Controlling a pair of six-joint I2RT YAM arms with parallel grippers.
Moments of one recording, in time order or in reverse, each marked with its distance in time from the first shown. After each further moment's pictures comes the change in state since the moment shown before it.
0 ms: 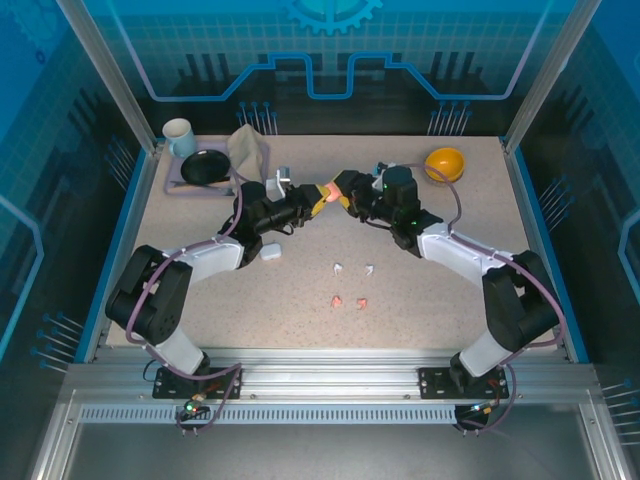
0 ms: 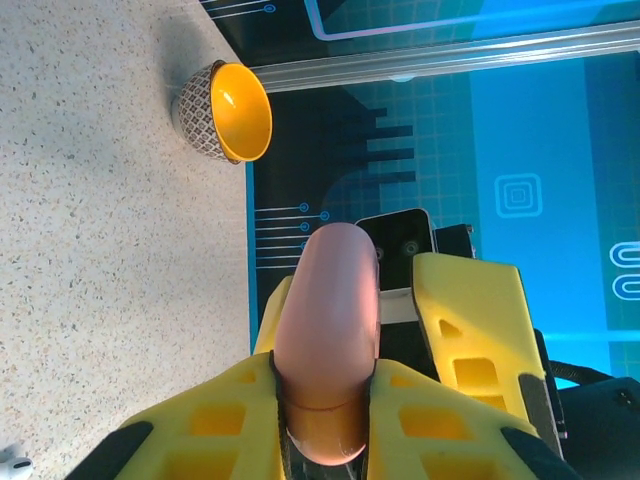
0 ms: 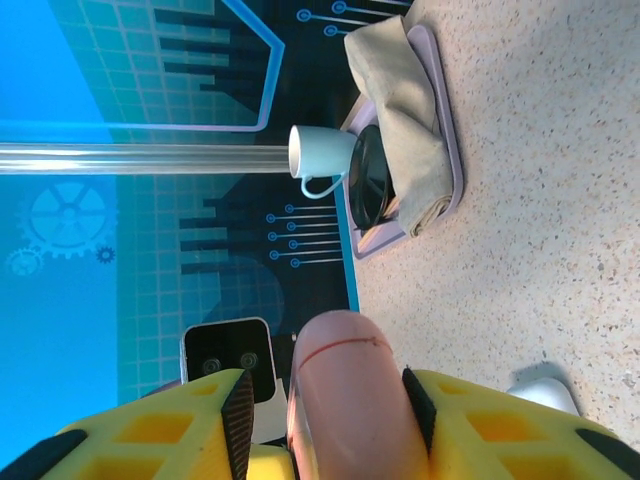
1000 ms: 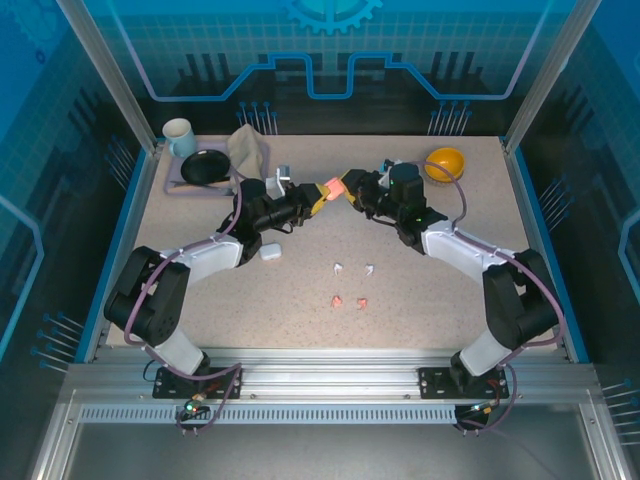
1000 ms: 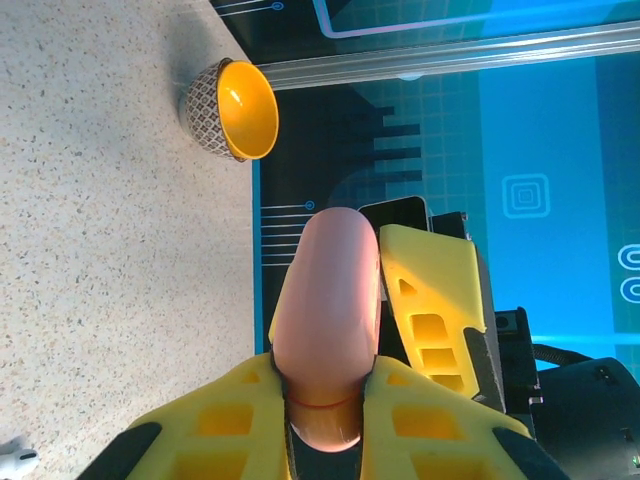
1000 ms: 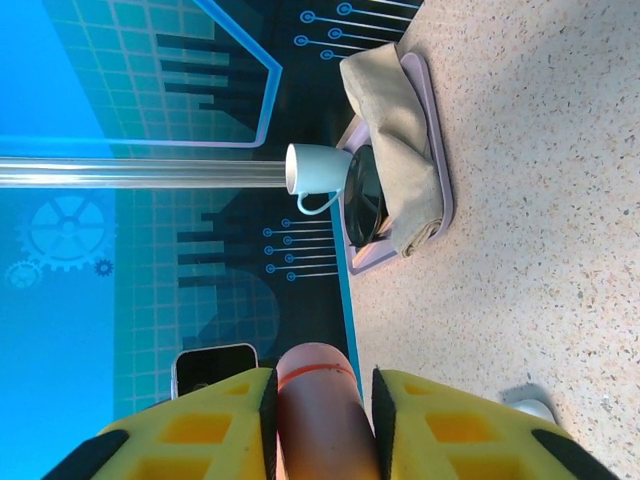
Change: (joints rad) left arm 0.003 -0.010 0.021 -0.060 0.008 0.008; right arm -0.036 0.018 0.004 0.010 -0.031 -0.023
